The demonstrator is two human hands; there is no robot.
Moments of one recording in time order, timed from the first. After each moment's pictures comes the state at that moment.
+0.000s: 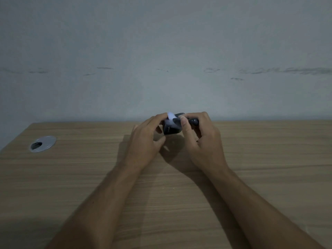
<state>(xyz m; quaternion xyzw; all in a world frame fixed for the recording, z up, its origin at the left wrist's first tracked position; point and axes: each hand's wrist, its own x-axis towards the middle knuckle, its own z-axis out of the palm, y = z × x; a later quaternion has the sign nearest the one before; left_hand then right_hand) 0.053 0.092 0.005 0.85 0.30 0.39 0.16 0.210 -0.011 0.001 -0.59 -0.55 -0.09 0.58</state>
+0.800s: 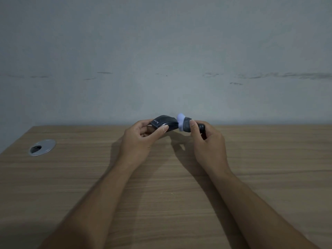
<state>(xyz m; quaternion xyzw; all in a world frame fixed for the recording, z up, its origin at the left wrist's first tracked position) 0.055 0.111 -0.008 0.64 0.34 0.44 0.53 0.230 -0.004 -0.010 -0.68 -0.39 0.07 0.62</state>
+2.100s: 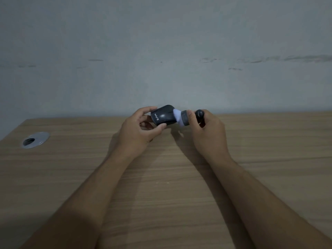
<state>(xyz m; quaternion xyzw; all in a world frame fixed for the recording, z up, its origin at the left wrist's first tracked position) 0.054 0.102 0.000 0.75 0.34 0.41 0.40 0.241 -0.003 -0.009 -0.72 -0.41 0.02 0.56</state>
